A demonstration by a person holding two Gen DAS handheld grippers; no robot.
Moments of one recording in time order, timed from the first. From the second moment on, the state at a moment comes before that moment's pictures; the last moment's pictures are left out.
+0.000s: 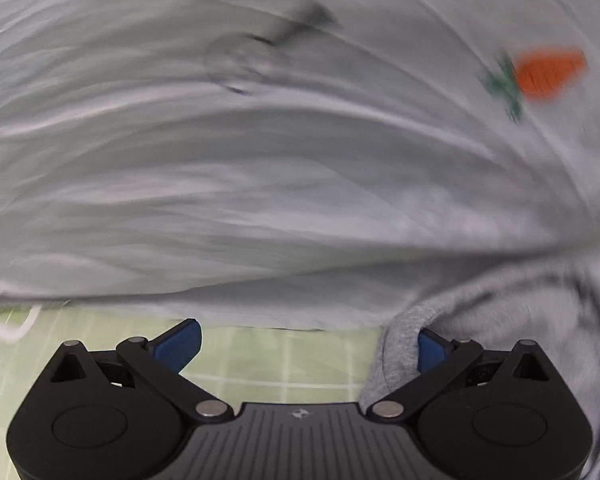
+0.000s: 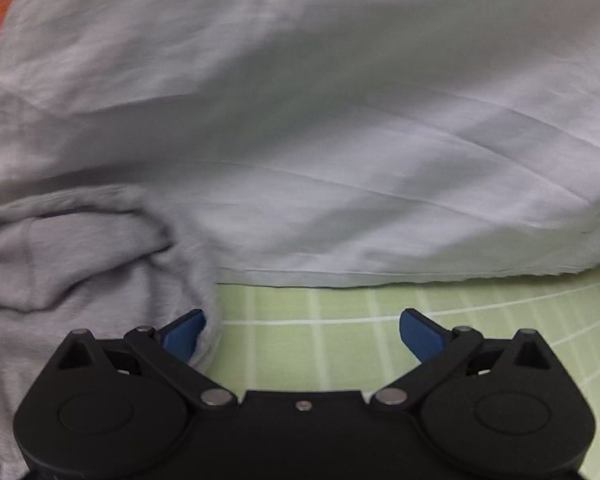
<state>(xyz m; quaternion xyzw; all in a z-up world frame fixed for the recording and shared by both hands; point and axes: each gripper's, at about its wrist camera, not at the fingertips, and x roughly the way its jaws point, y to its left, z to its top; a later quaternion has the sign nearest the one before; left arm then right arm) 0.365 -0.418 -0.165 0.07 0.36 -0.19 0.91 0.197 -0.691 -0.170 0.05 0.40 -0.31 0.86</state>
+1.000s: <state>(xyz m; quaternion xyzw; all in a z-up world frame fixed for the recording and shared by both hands) 0.145 -0.253 -0.086 0.03 0.31 -0.15 0.94 -0.016 -0.550 -0.045 -0.02 0.28 -0.33 0.90</state>
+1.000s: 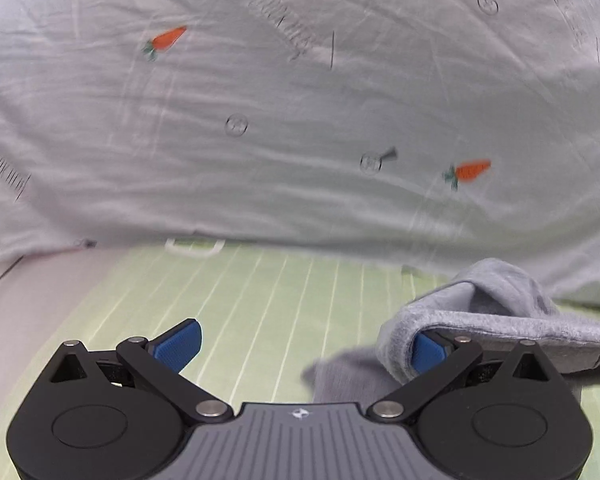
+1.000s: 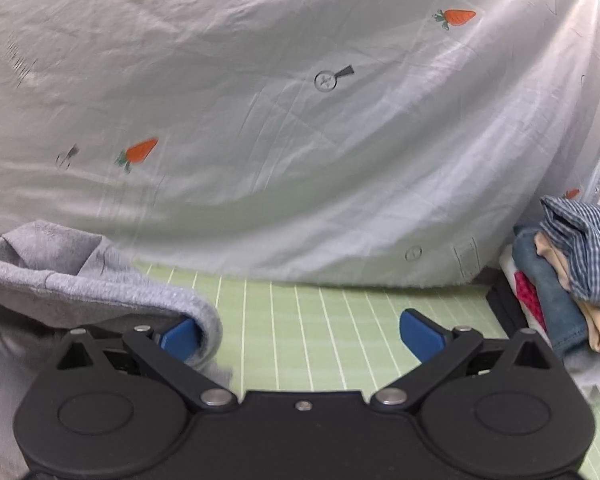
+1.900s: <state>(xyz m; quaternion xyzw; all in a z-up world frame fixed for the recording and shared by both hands) 0.104 -0.241 -0.118 0.02 0.41 -0.23 0.88 -0.049 -0.513 -0.090 0.02 0.35 -0.23 0.91</state>
